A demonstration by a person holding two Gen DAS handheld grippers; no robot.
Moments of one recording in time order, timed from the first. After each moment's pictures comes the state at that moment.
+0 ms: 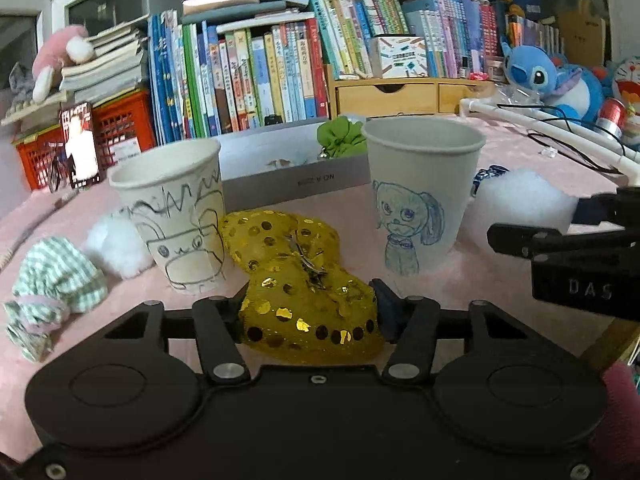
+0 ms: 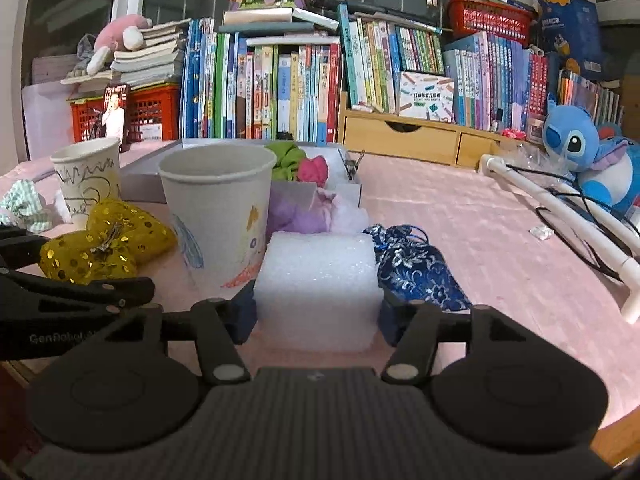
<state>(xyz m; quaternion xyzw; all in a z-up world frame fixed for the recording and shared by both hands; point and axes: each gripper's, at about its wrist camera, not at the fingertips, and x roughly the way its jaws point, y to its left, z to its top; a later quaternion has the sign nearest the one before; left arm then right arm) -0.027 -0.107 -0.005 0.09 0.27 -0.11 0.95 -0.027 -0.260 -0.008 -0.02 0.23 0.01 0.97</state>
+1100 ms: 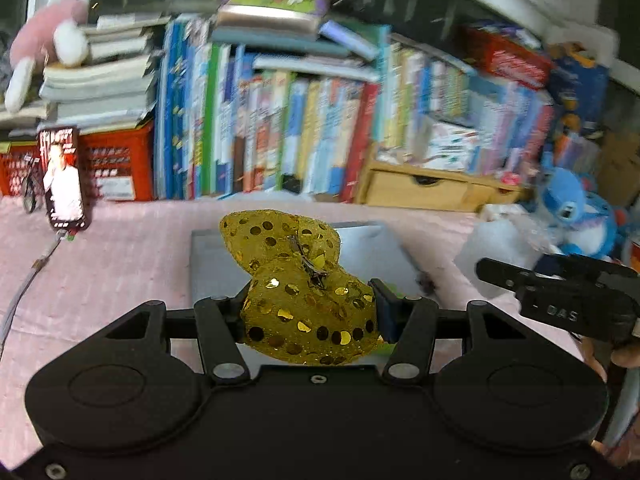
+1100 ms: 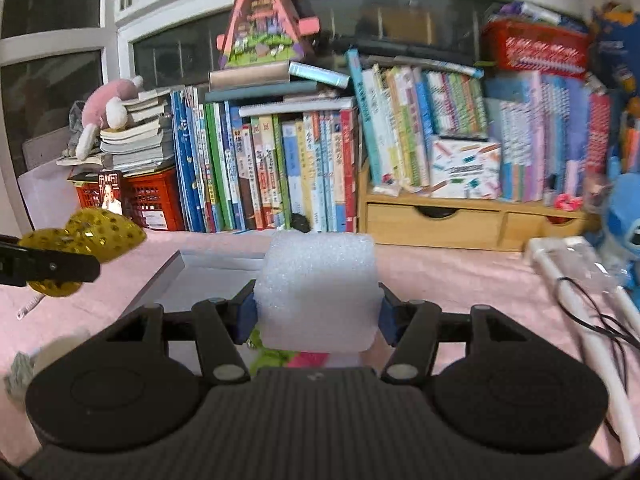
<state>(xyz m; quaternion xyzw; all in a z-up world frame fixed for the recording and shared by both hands) 0.187 -0.048 0.166 -0.04 0.35 -0.13 0.93 0.156 -0.300 0.114 0.02 0.26 0.08 0.96</state>
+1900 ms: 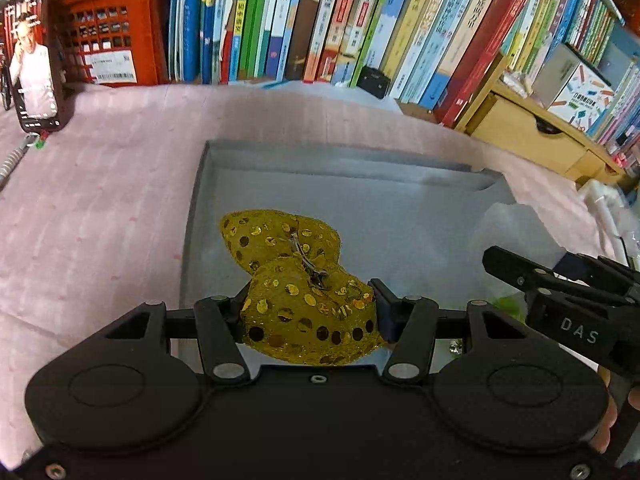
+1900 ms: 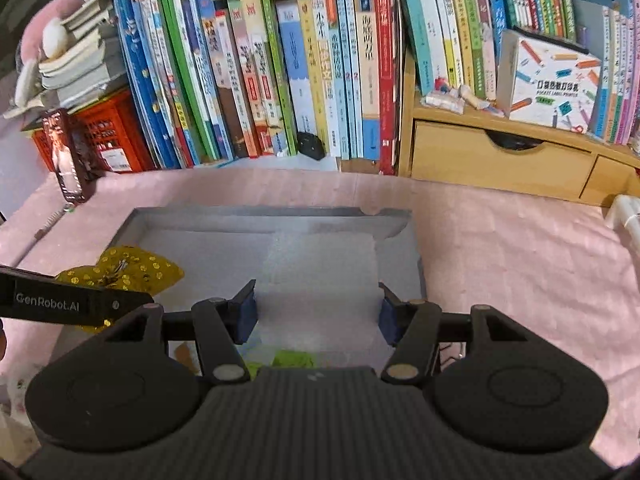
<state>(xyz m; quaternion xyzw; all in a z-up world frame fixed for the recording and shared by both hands) 0.333 -0.054 0.055 -0.08 0.52 -0.05 0.85 0.297 -0.263 0.043 0.02 0.41 0.08 0.91</state>
